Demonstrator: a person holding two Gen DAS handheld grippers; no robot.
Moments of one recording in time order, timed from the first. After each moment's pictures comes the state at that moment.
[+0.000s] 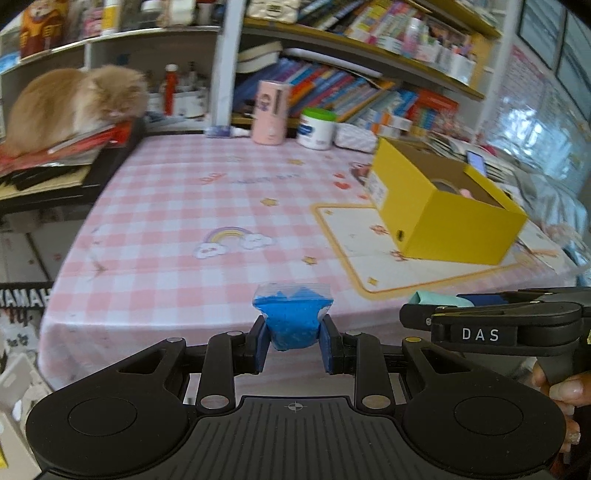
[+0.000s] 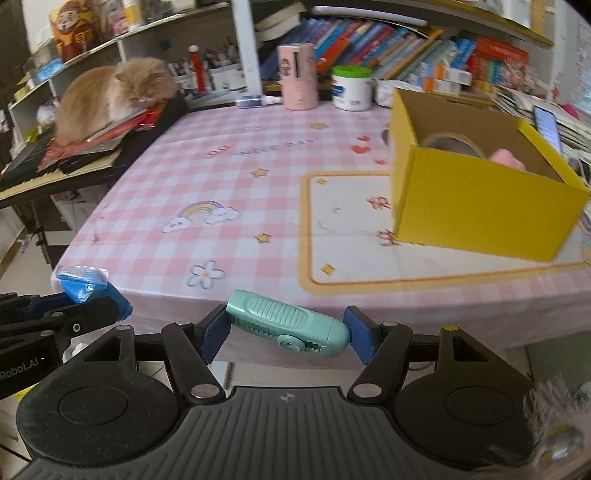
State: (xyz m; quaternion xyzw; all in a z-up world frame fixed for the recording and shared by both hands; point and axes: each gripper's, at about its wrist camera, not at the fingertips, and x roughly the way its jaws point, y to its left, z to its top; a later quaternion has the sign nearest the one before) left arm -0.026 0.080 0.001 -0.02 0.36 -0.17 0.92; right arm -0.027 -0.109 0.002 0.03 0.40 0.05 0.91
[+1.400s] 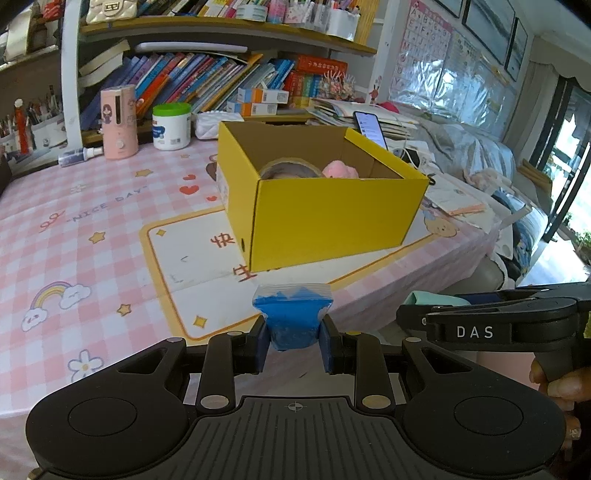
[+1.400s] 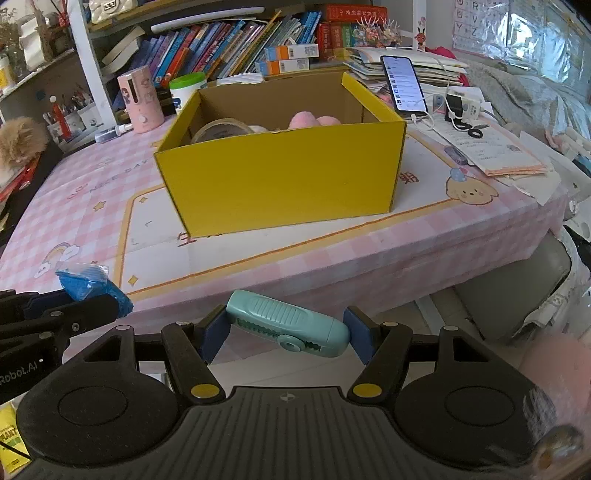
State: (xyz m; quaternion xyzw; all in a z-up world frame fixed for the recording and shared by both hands) left arm 0.005 -0.080 0.001 0.03 0.36 -0.31 0.88; right arm -0.052 -0.265 0.003 0.10 0.41 -0.10 0.90
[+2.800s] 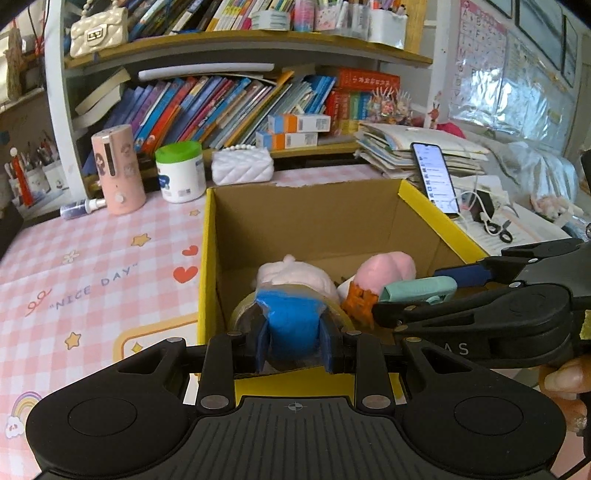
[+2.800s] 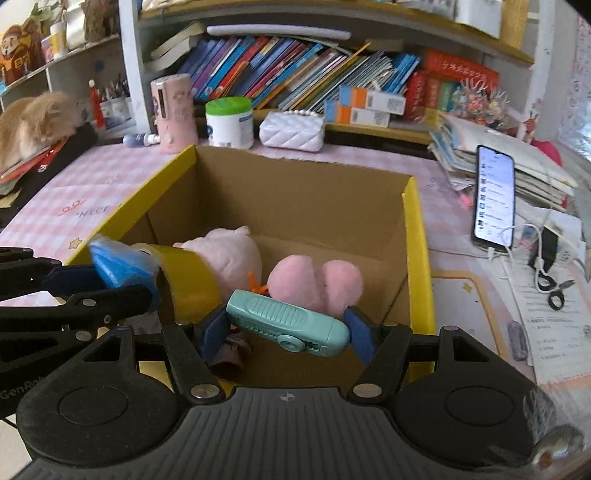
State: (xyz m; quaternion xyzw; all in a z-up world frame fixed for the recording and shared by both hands) left arm 0.120 -0.202 0.014 0.06 0.34 -0.21 0.92; right arm 0.128 -0.363 0.013 -0.02 0.38 0.05 0.92
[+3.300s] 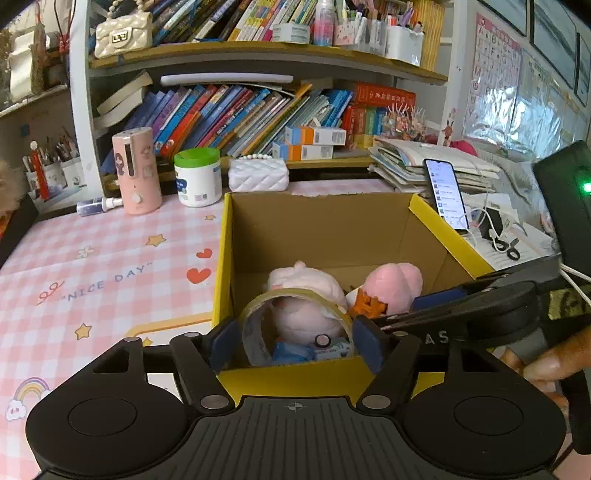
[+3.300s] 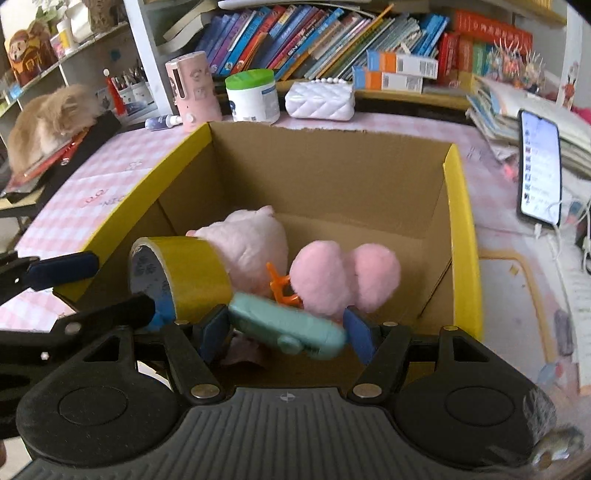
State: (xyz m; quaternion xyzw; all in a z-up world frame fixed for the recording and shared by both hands) left arm 0.107 -0.196 0.017 0.03 0.32 -0.18 0.93; right arm 0.153 -0.373 -0.001 0.03 0.43 0.11 0.90
